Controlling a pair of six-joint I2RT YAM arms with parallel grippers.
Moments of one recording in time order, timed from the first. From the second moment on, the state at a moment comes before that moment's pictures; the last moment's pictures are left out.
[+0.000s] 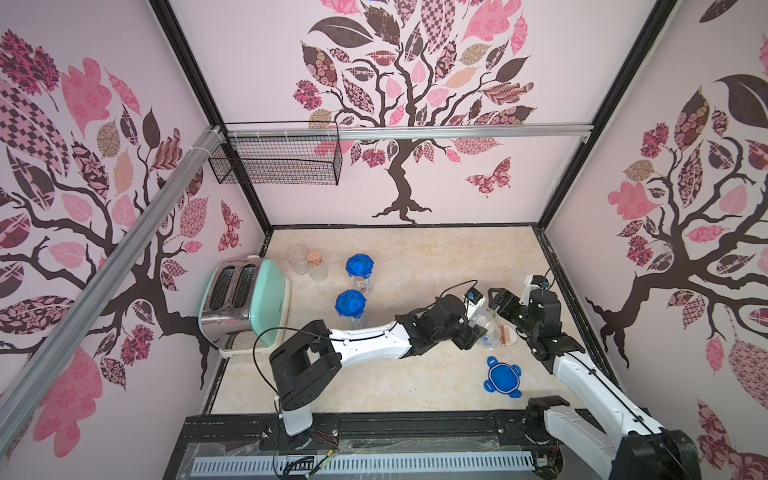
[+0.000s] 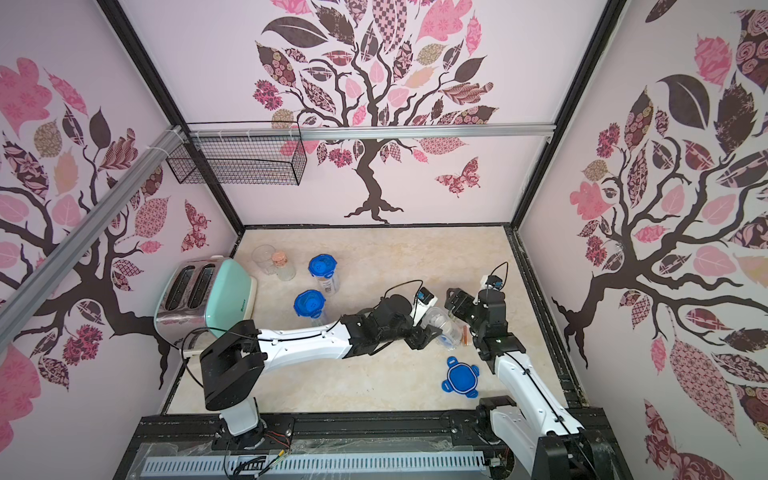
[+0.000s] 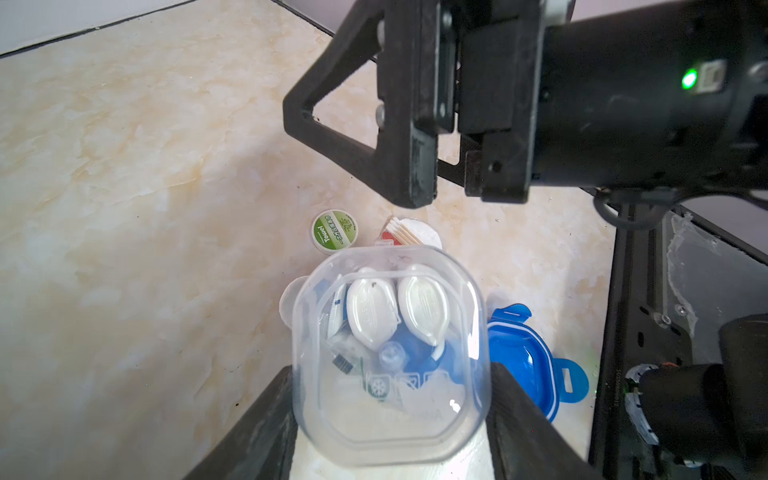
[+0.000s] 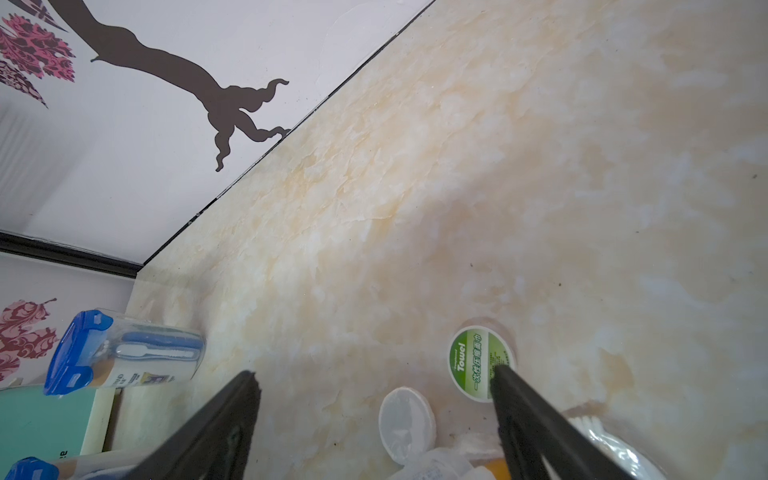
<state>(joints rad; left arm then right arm) -1.09 1.78 1.19 0.07 0.03 -0.21 0.08 0.94 0.44 0.01 -0.10 0.66</state>
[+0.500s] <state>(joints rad) -1.09 1.62 1.02 0.07 0.03 -0.24 0.08 0.94 0.44 0.01 -0.10 0.66</state>
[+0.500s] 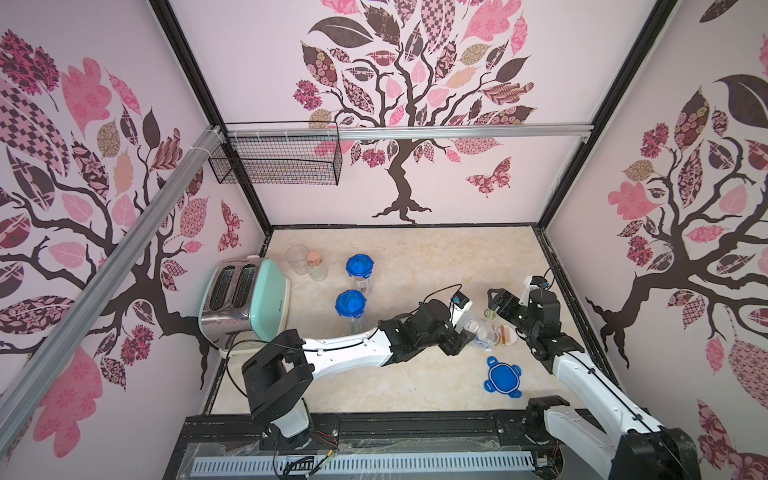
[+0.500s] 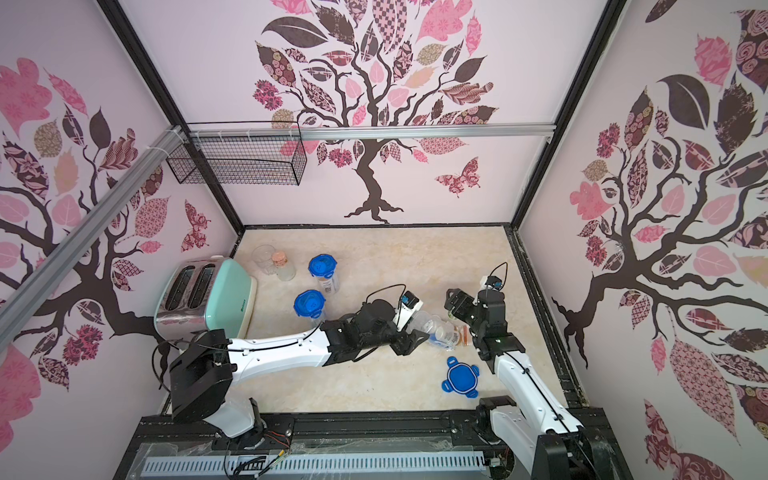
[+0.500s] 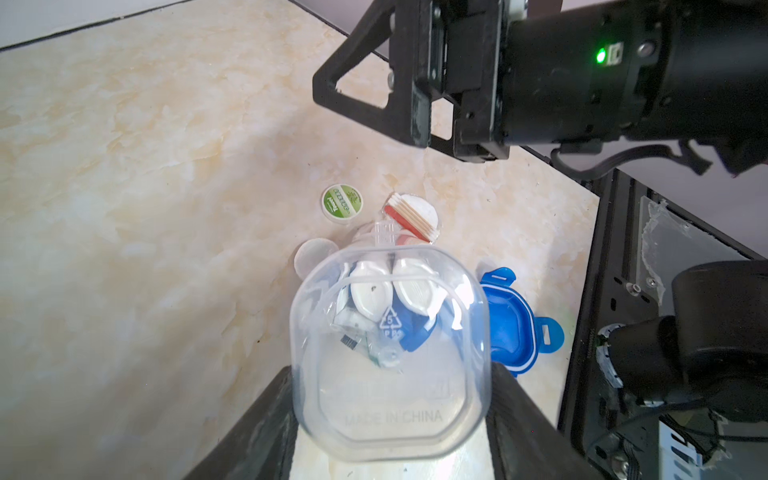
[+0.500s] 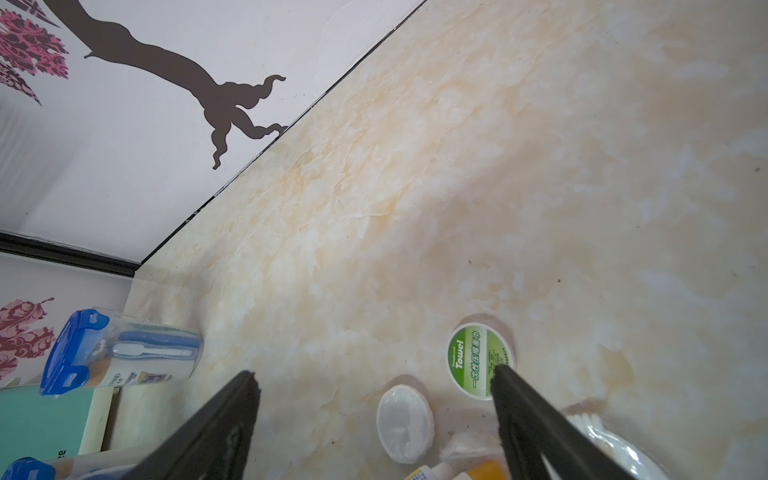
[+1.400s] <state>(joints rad) -1.08 1.79 1.04 0.30 0.06 -0.31 0.08 0.94 0.43 0.02 -0.10 0.66</state>
